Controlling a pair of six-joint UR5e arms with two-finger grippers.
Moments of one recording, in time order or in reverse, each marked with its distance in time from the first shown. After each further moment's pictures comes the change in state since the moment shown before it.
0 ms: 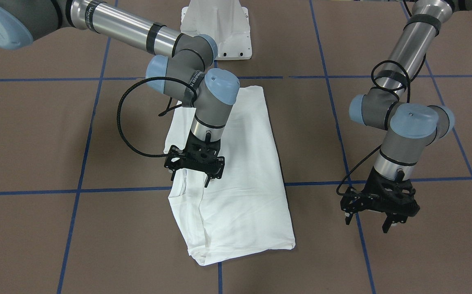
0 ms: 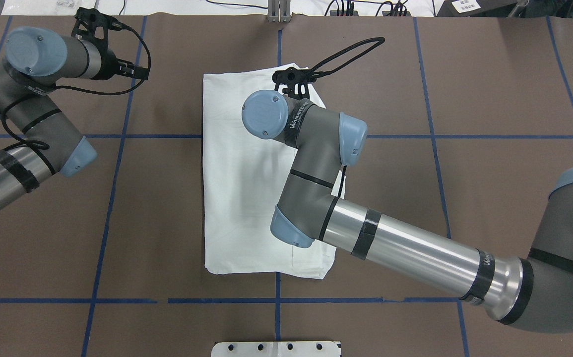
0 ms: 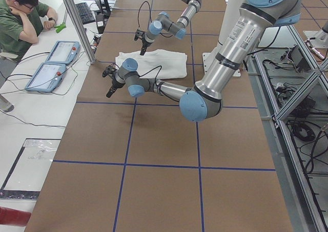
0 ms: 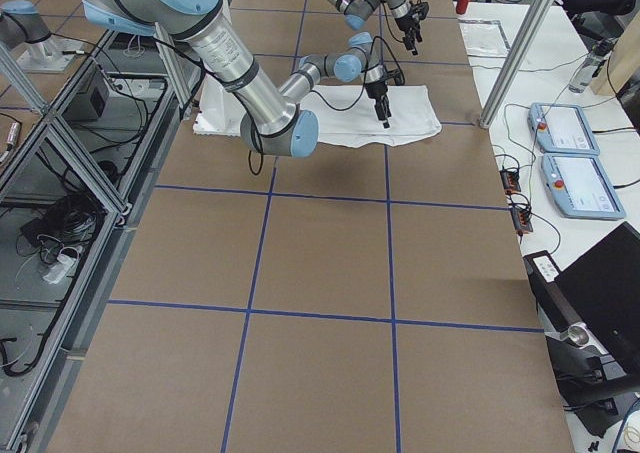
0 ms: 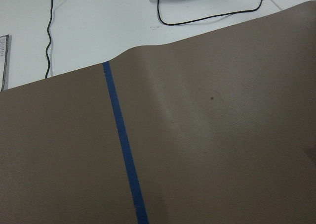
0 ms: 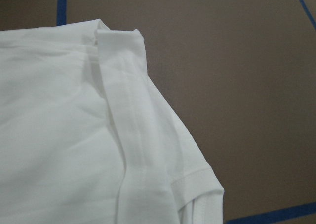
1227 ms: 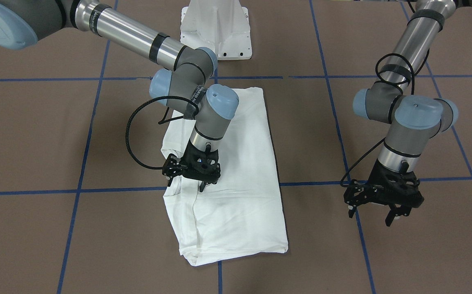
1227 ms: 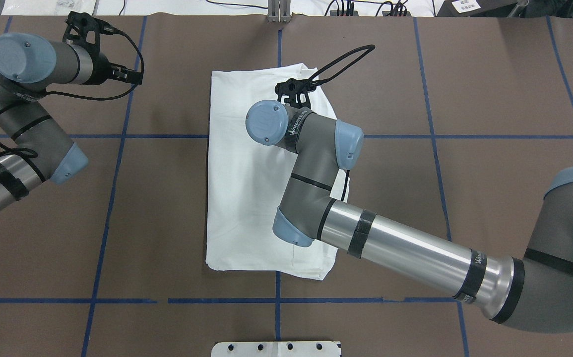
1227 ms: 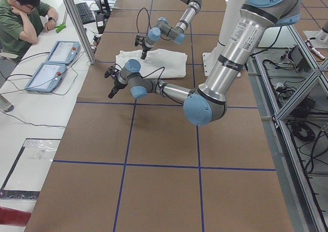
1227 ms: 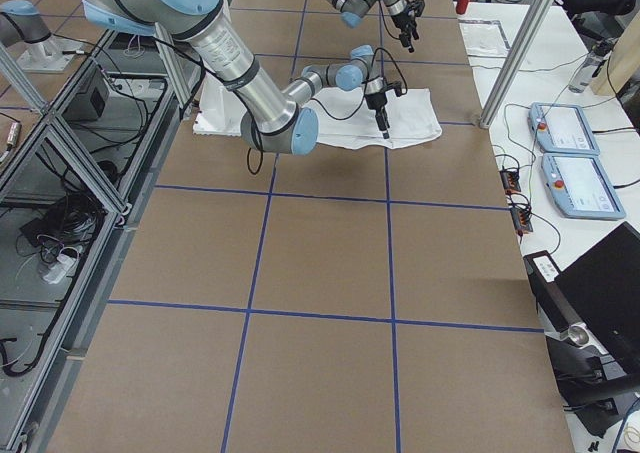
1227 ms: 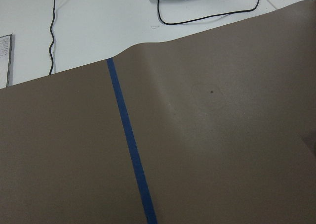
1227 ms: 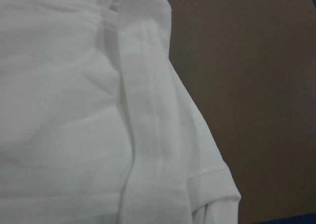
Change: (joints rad) left arm 0.002 0.049 -0.060 0.002 0.000 0.000; right arm -0.003 0.007 -0.077 -0.012 -0.003 -0.085
